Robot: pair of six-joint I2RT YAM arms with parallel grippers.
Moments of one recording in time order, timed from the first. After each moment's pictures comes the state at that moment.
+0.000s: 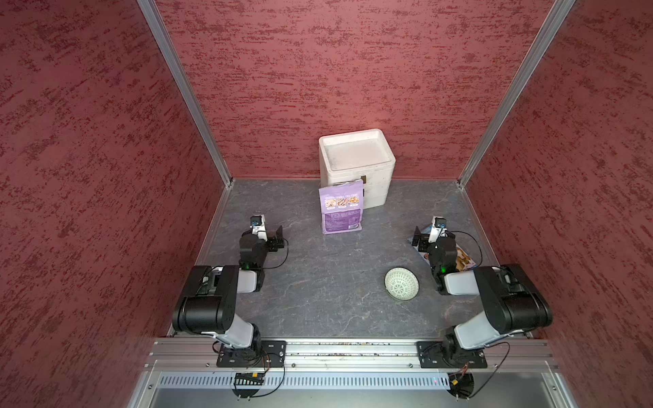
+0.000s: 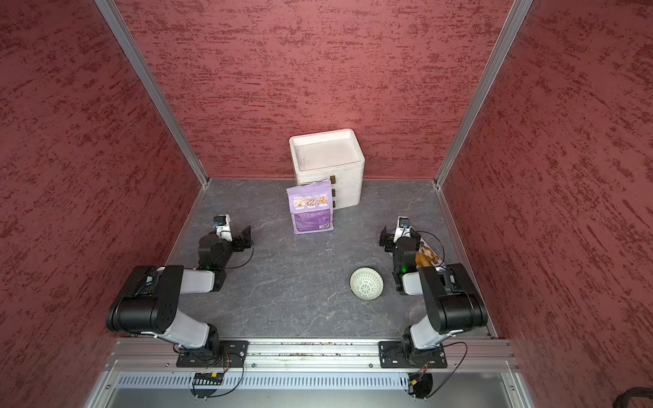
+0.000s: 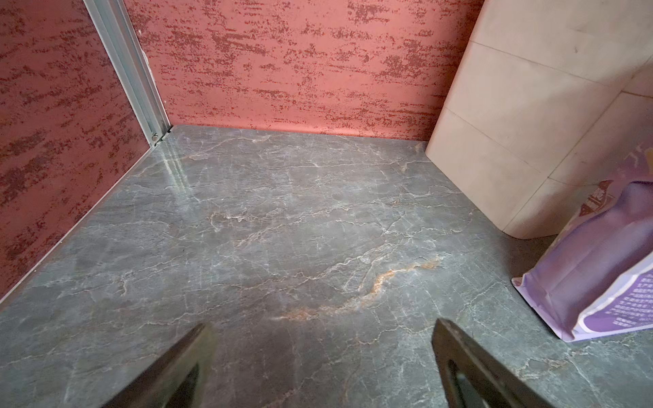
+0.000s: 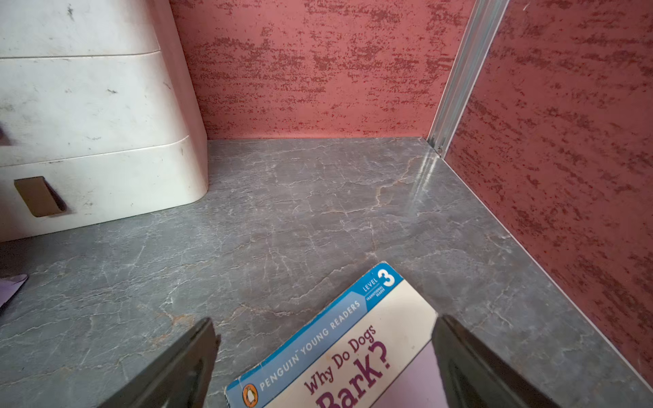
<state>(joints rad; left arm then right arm) 0.03 1.54 0.36 0.91 0.05 -0.07 0.08 1.56 0.35 0.98 0.23 0.03</state>
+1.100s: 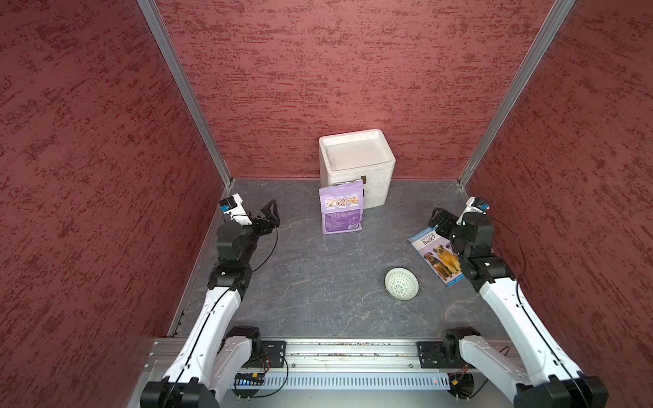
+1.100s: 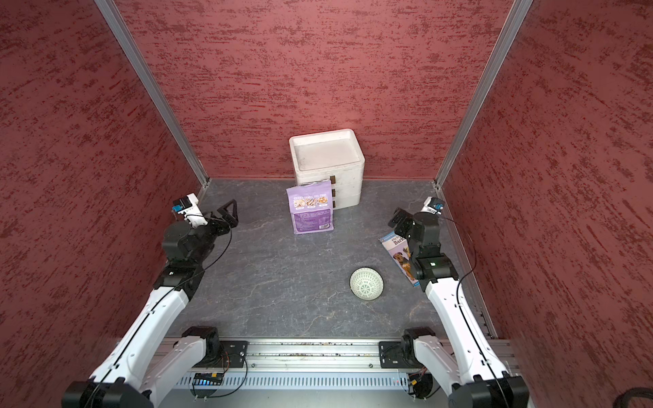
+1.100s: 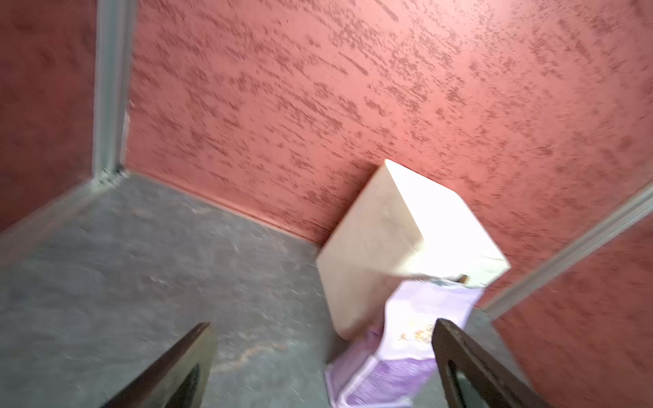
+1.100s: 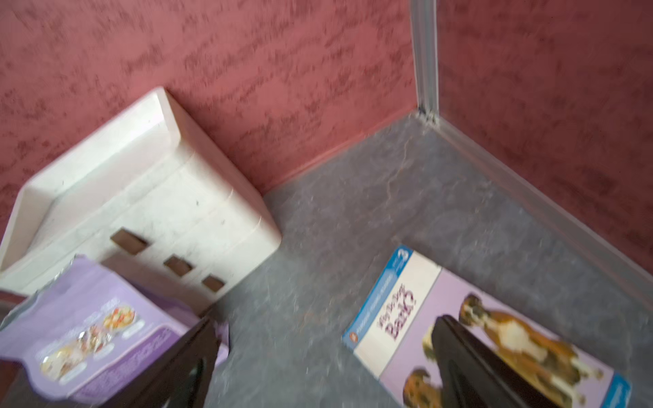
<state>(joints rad) -0.03 0.86 0.60 0.12 0.16 -0.60 0.11 0.98 0.86 -0.41 0.11 0.57</state>
